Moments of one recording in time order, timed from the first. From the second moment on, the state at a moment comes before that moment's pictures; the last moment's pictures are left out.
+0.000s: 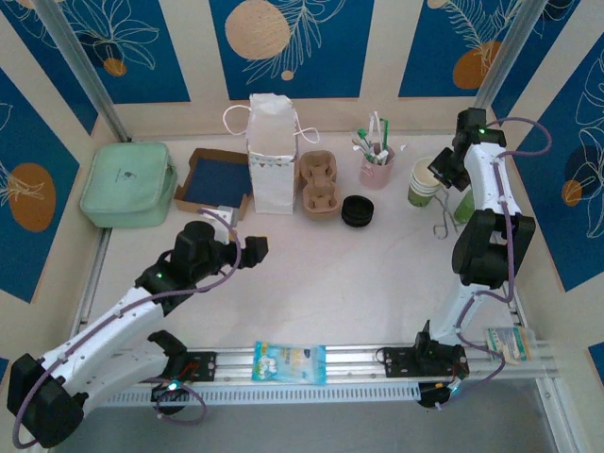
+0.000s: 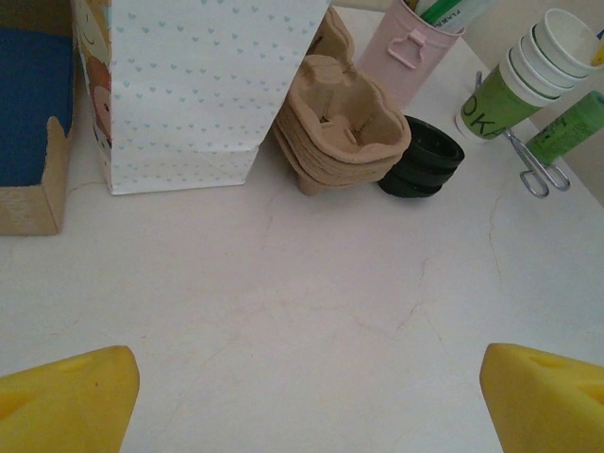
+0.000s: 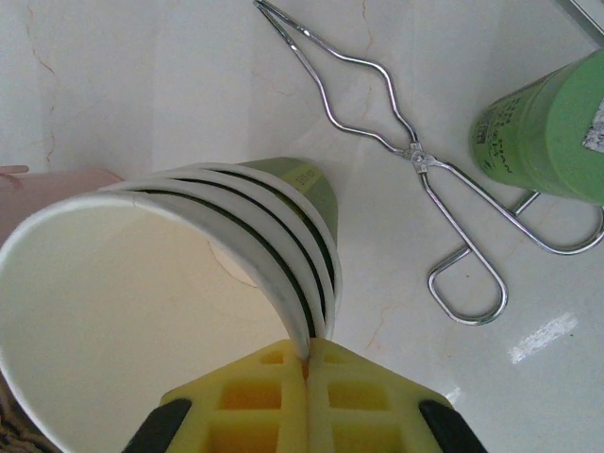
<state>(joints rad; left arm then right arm) -0.62 0.86 0.62 -0.23 0.04 -0.42 -0.19 1.87 1.77 -1.10 0.00 0.60</state>
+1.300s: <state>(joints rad) -0.62 0.85 0.62 -0.23 0.04 -0.42 -0.10 1.63 1.86 -1.18 0.00 0.56</state>
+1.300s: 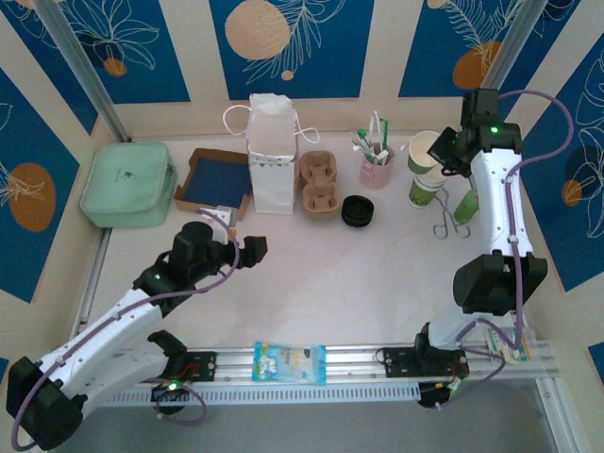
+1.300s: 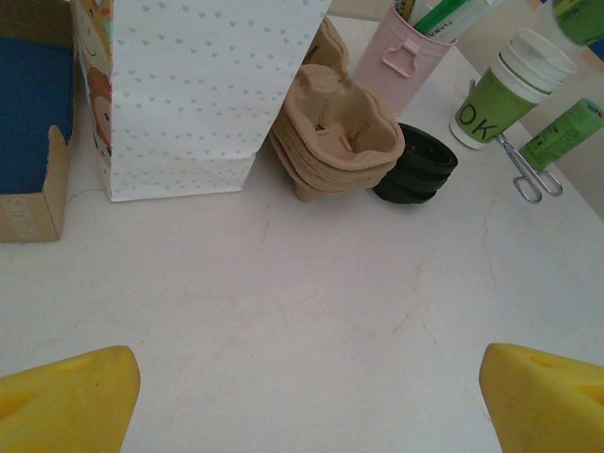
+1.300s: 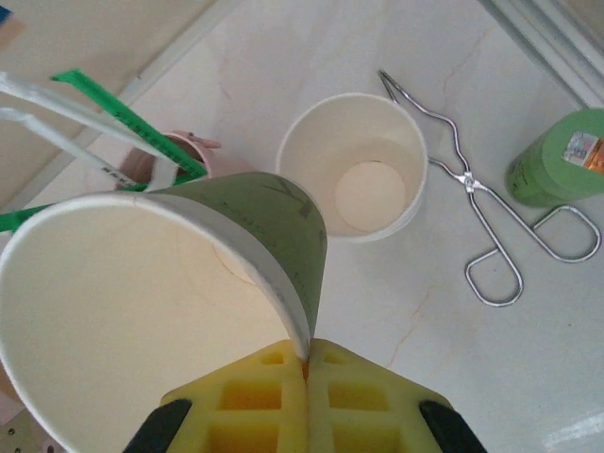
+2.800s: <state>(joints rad) -0.61 0.88 0.43 -0.11 0.01 -0.63 0.52 1.57 1.51 -1.20 -0.16 0.46</state>
